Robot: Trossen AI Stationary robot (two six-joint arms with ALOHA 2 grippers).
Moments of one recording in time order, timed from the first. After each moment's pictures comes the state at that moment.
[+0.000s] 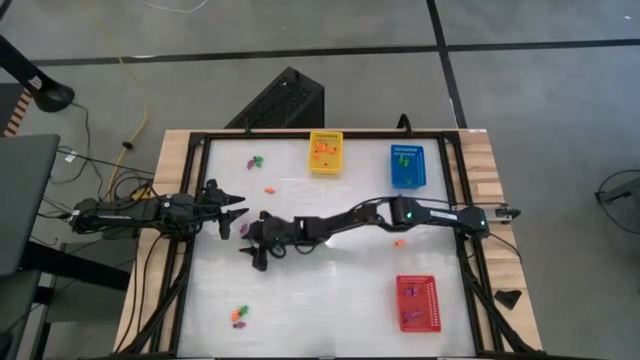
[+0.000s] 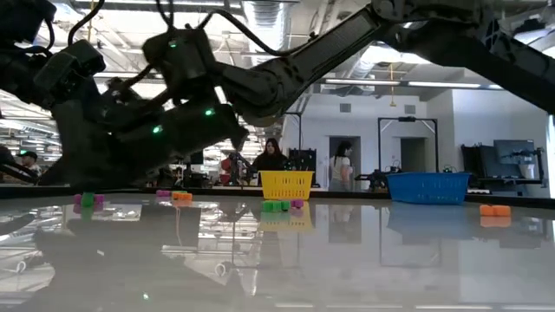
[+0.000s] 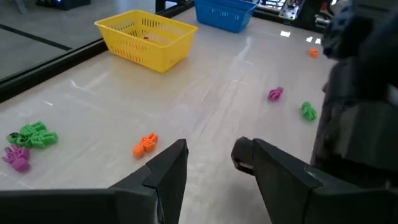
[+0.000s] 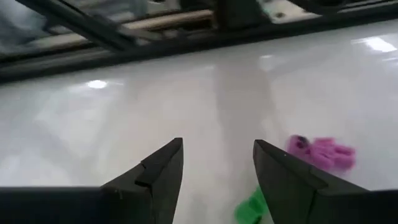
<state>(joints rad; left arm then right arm) -0.03 0.07 0.11 -0.33 -0.38 -0.25 0.07 2.63 2.06 0.26 0.05 0.19</state>
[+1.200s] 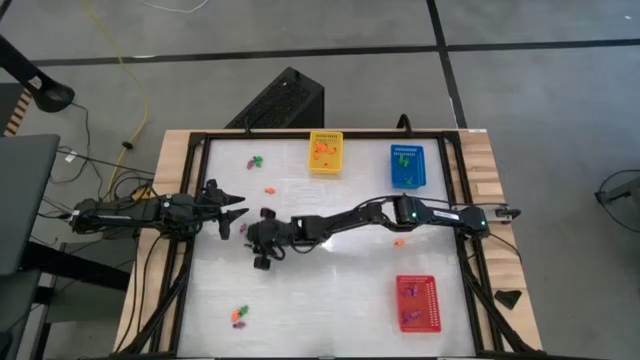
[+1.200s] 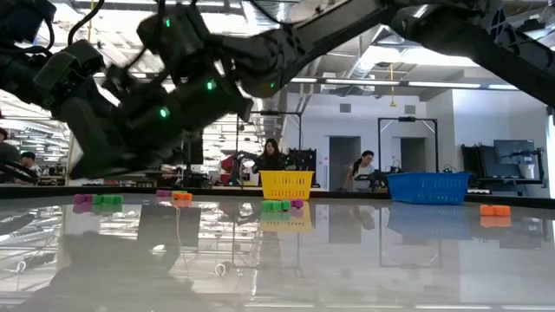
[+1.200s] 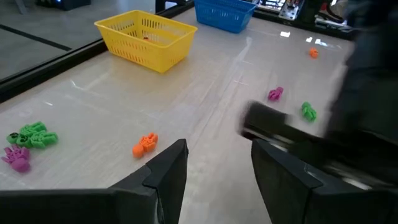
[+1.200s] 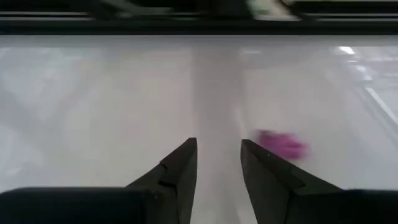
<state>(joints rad) -0.03 0.07 0.11 -0.33 -0.38 -0.25 0.07 2.57 2.09 0.04 0.13 0.05</state>
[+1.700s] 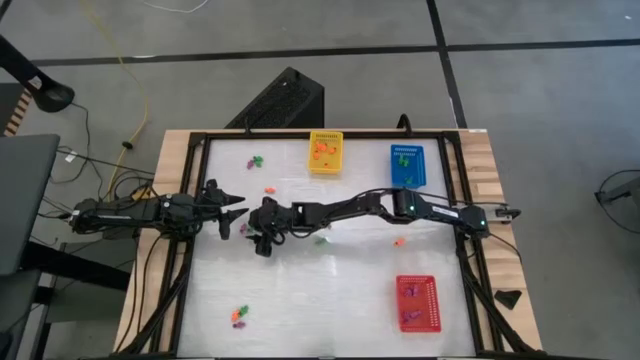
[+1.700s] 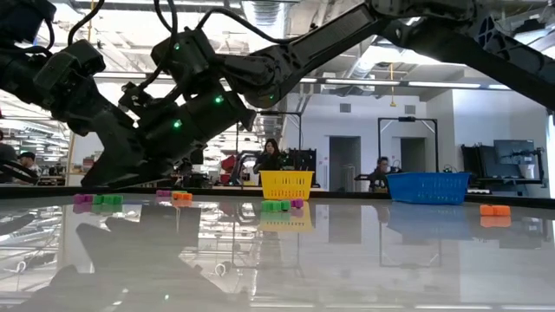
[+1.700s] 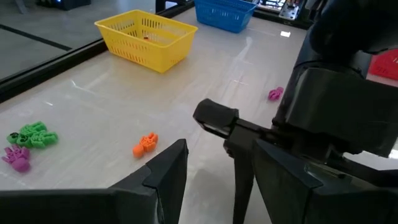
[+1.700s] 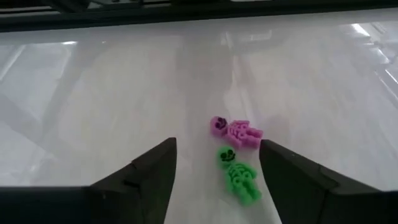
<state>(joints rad) -0.03 0.07 0.11 -0.33 -0.38 -0.25 0.01 2.57 2.09 0.02 0.01 0.08</state>
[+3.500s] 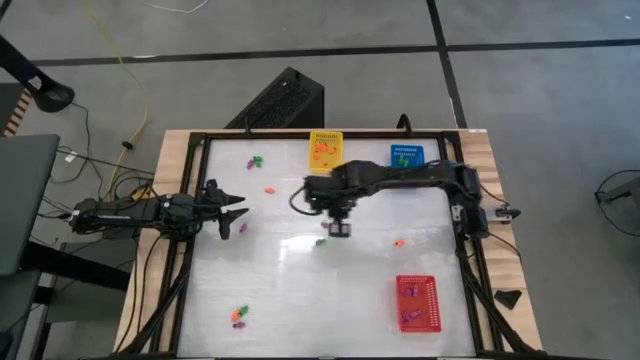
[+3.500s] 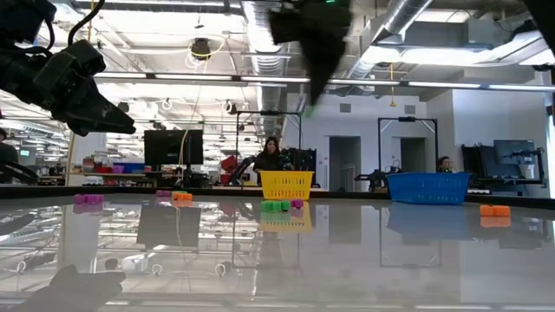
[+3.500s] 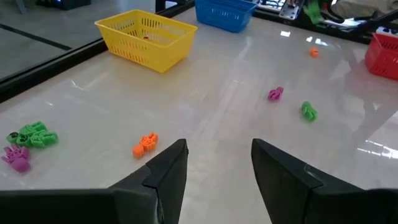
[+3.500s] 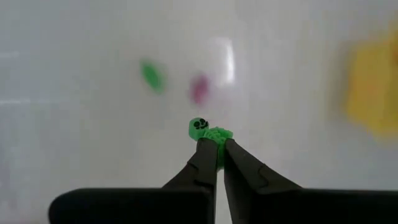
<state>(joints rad) -0.03 0.07 0.11 -0.33 -0.38 -0.25 -0.03 1.94 1.89 -1.28 0.10 0.02</state>
